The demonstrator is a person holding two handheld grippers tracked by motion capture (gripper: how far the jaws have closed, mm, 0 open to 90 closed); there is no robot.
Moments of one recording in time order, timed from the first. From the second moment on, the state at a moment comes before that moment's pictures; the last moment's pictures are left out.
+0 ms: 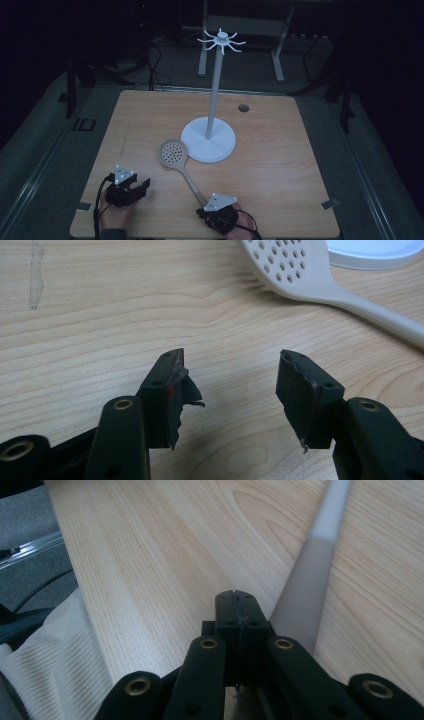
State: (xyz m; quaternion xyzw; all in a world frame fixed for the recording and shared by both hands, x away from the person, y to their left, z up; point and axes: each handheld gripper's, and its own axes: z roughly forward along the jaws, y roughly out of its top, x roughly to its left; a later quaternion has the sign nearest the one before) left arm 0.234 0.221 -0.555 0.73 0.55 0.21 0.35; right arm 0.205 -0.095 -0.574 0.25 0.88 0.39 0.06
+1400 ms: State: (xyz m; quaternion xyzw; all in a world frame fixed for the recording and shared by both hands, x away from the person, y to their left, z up) left arm 0.234 0.219 -0.555 0.73 0.55 0.21 0.35; right arm 0.297 -0.251 -0.567 0.48 0.77 0.38 0.17
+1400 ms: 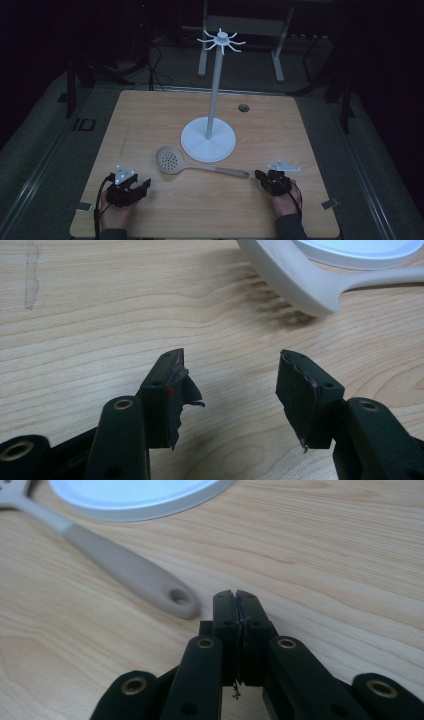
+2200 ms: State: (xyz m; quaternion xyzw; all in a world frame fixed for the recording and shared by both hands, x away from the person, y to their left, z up) left arm 0.272 0.171 -0.516 0.80 0.43 0.19 0.38; right arm 0.307 -0.277 -0.570 0.50 0.75 0.38 0.21
